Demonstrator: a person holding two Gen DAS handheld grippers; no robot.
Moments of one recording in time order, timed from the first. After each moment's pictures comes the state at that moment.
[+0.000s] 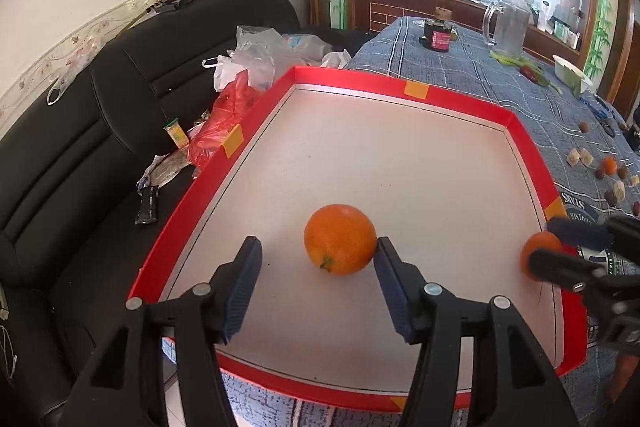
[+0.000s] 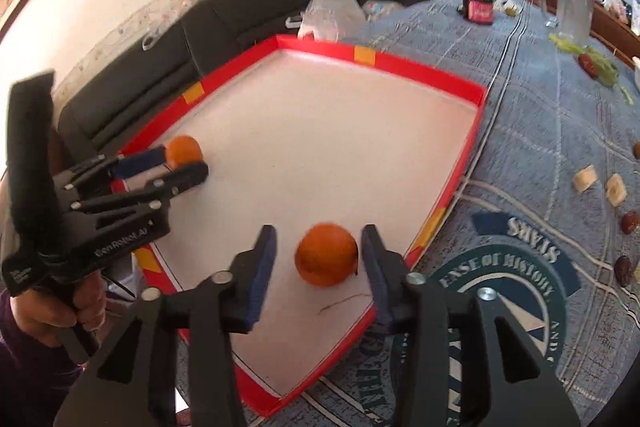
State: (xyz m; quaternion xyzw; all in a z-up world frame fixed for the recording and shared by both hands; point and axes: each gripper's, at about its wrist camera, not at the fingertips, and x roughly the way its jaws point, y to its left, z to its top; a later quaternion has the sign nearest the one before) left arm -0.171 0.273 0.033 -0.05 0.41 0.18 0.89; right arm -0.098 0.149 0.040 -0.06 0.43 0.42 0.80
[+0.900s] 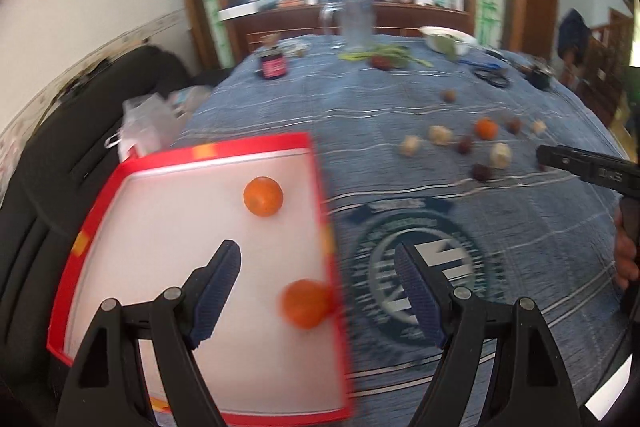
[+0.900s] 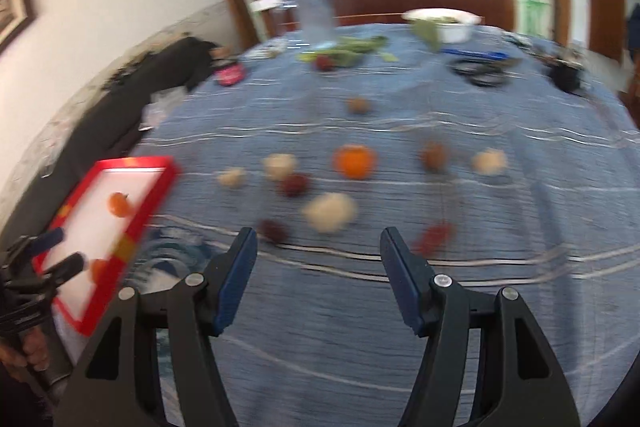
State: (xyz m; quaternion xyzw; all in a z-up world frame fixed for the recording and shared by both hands) left arm -0.133 0.112 0.068 0.05 0.38 0.02 0.92; right arm -0.041 -0.107 0.048 0.06 0.39 0.18 0.90
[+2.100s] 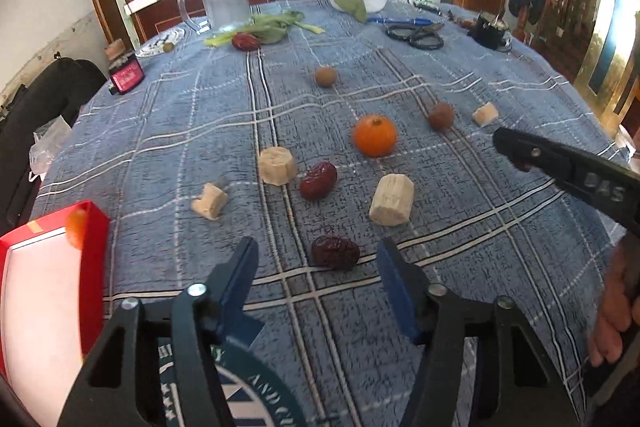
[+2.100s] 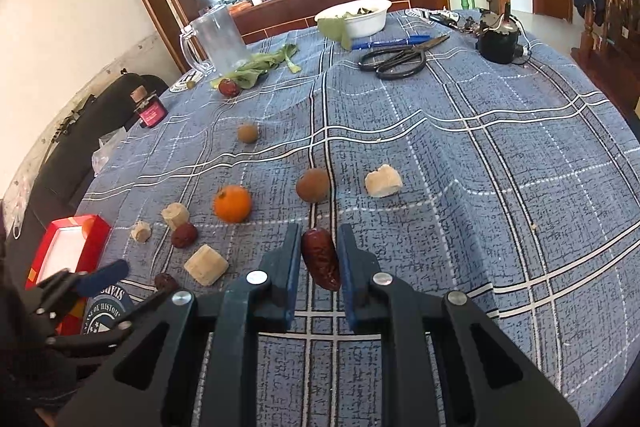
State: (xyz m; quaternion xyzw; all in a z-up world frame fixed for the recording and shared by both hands) left arm -0.029 -0.018 0.023 0.07 0.45 -0.07 0.89; right arm 0.003 -0.164 0.034 0.12 0.39 0.11 0.91
